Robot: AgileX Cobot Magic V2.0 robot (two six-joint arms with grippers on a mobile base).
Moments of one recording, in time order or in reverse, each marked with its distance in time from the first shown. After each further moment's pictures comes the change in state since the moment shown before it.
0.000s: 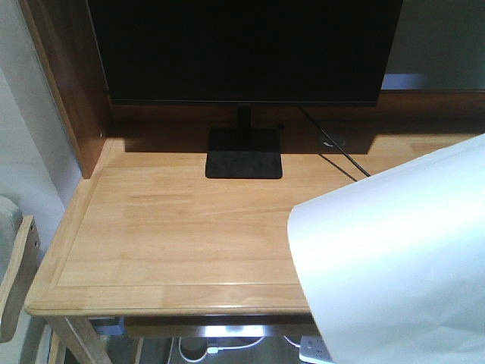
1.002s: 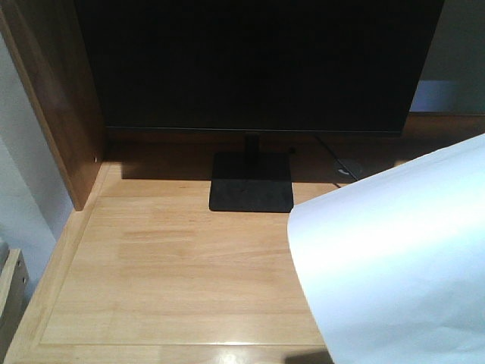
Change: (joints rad) left arm 0.000 0.000 0.000 0.000 0.000 0.000; right arm 0.000 0.000 0.000 0.000 0.000 0.000
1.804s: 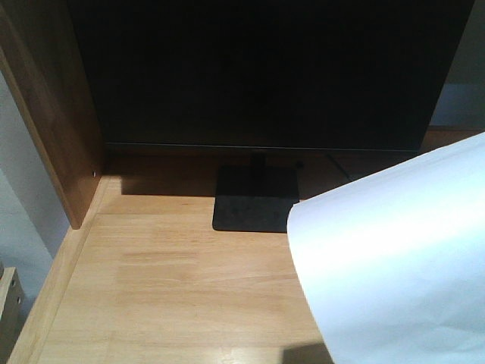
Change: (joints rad) left arm 0.000 0.000 0.000 0.000 0.000 0.000; right arm 0.000 0.000 0.000 0.000 0.000 0.000
